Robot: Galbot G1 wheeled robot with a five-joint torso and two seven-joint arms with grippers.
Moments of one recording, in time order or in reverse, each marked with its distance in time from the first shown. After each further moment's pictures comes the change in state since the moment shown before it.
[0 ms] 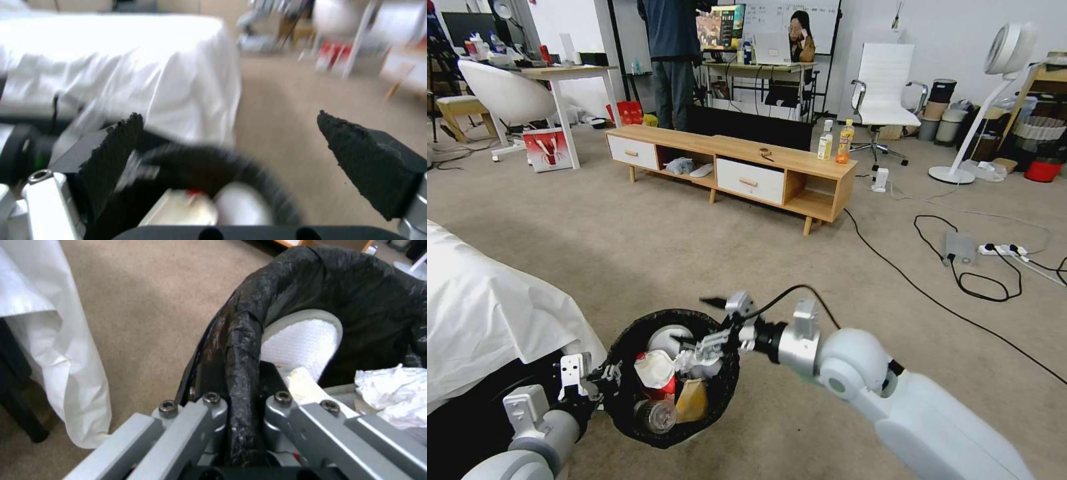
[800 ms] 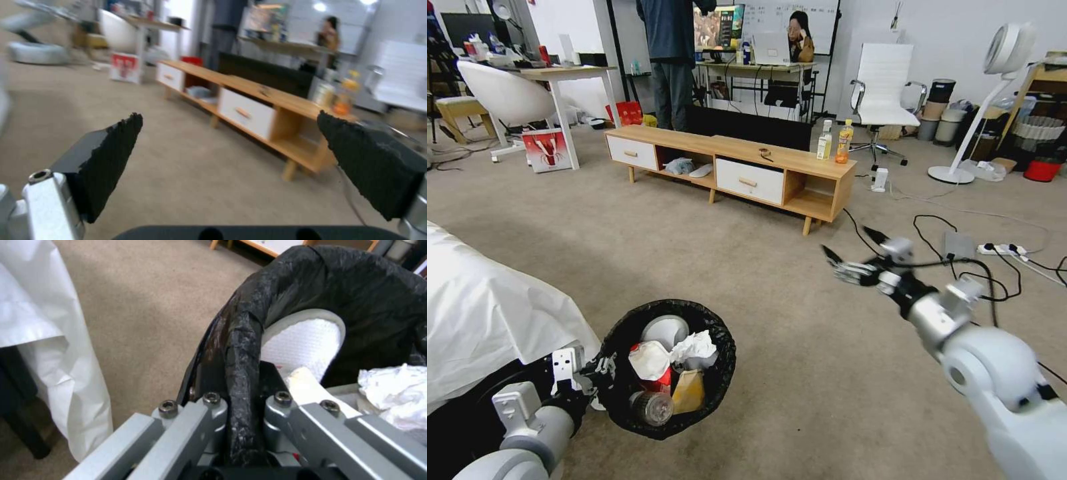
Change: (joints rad) left arm -0.010 0.000 -0.013 -0.021 -0.002 -0.010 -0.003; right arm -0.475 -0.086 0.691 0.060 -0.172 0.066 0.199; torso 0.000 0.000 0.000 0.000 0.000
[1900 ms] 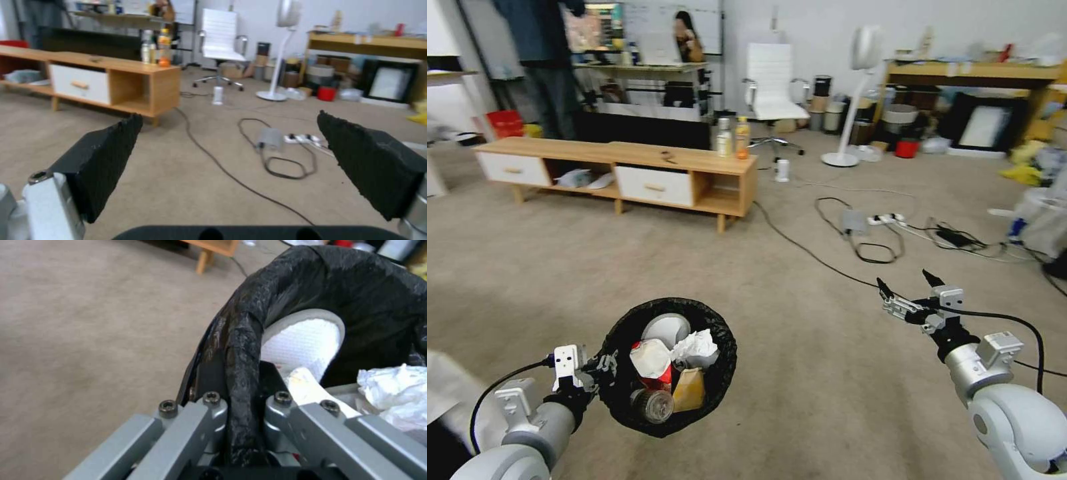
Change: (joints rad) left arm -0.005 0.015 0.005 0.003 -0.016 -0.001 -0.002; right arm -0.150 0.159 0.133 -0.038 -0.095 0.073 0.017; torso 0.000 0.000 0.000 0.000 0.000
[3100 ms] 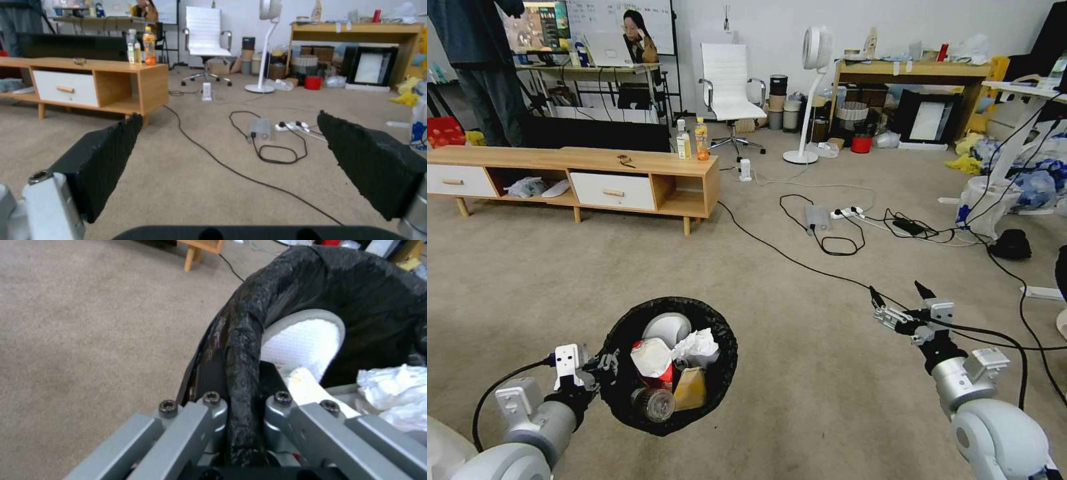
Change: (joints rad) left arm -0.013 -0.003 0.002 0.014 -0.006 0.000 0.000; right arm -0.043 0.110 -0.013 -0.002 -0.057 0.038 0.000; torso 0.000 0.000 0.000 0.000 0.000
